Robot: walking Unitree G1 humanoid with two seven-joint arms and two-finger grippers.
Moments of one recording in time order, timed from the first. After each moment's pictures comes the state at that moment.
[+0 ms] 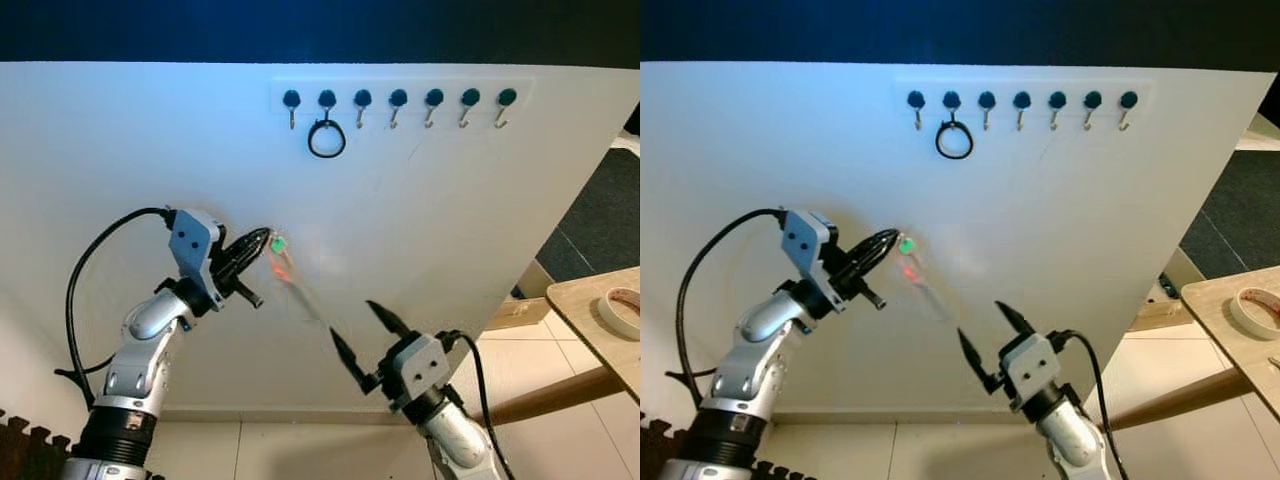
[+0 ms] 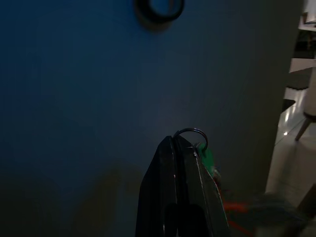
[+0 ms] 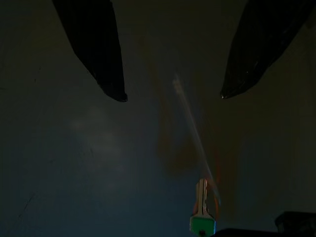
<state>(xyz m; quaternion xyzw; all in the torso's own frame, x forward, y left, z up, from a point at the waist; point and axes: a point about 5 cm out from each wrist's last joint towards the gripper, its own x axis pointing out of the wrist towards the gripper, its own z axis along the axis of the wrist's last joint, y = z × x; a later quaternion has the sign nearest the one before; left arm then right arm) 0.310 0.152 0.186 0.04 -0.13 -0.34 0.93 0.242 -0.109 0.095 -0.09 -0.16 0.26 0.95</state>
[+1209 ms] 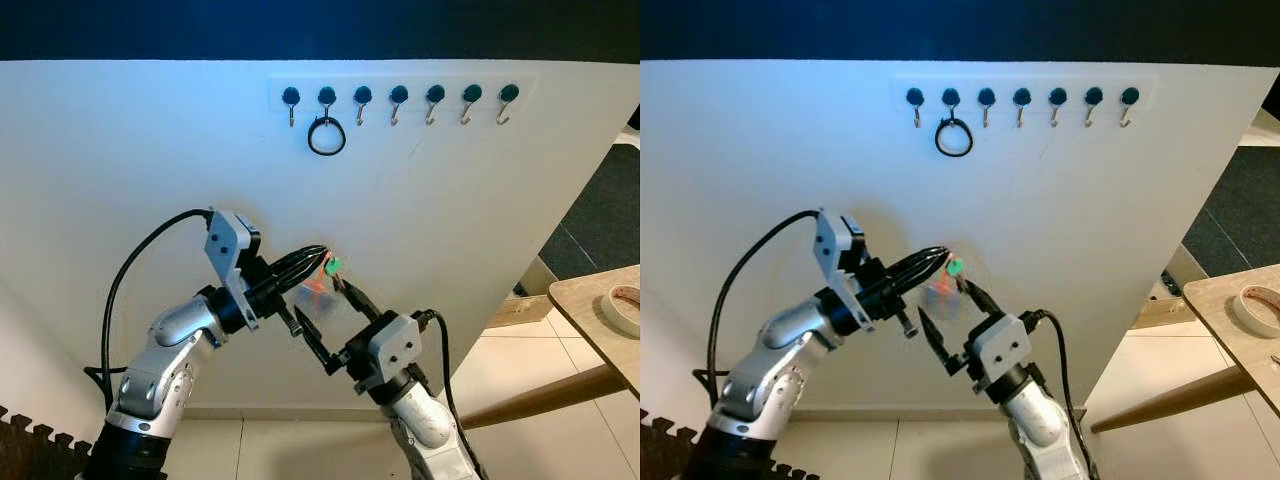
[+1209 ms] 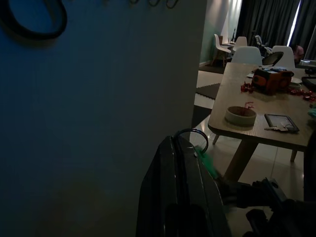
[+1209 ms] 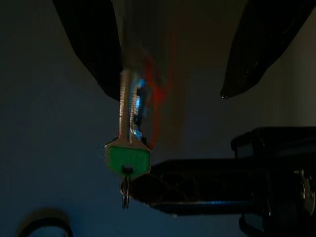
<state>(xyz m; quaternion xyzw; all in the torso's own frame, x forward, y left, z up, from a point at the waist) 0.279 0.106 0.196 -0.02 -0.11 -0.48 0.87 0.248 -0.070 0.126 -0.04 -0.22 0.31 0.93</state>
